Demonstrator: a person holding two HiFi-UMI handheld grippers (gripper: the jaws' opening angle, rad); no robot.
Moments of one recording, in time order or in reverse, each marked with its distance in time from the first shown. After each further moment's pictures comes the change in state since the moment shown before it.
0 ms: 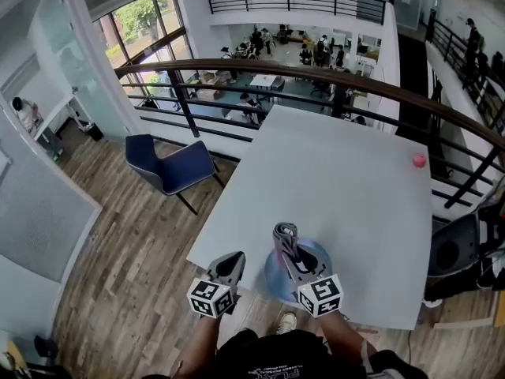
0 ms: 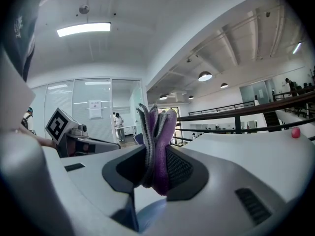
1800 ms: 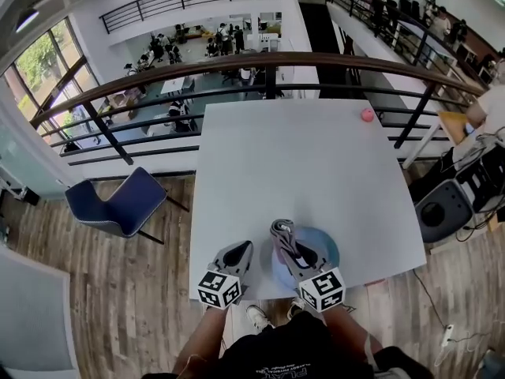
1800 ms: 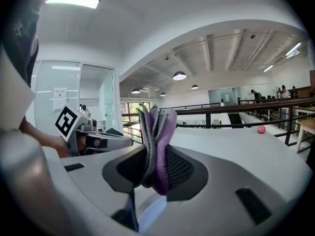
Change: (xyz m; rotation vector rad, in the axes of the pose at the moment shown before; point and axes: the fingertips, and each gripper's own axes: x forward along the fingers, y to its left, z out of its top) left arm 0.097 0.038 0.009 0.053 0.087 -0.469; right arm 0.047 -0.011 -0.018 0.041 0.059 -0.387
